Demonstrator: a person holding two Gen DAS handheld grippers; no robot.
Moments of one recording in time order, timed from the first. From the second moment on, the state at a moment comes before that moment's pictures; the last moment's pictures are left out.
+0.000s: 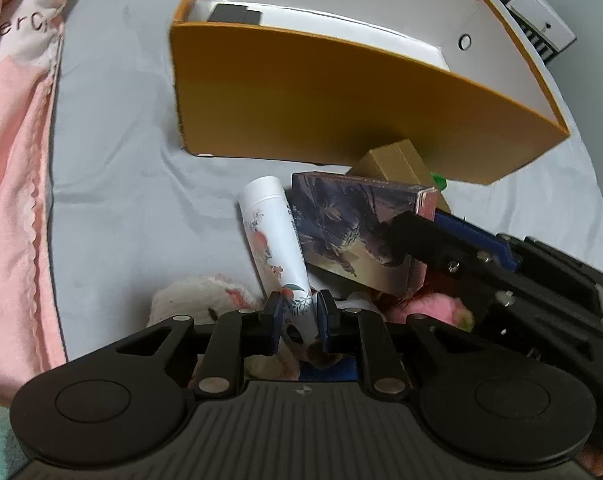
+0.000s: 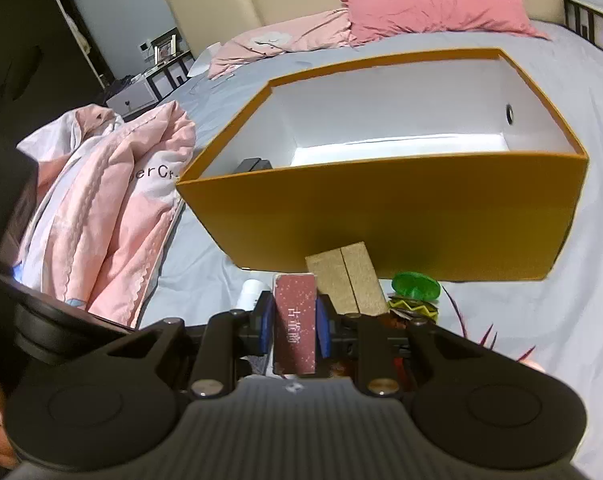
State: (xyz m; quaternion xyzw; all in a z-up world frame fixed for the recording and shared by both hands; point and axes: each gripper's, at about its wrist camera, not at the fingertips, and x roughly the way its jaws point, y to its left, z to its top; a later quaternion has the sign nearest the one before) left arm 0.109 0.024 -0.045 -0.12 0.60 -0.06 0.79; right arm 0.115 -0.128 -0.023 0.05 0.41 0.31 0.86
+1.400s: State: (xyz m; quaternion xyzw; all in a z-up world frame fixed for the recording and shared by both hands) left arm 0.106 0.047 -0.007 -0.08 0.51 -0.04 0.86; right arm 0.114 -0.116 -0.027 0.04 0.41 0.33 0.85
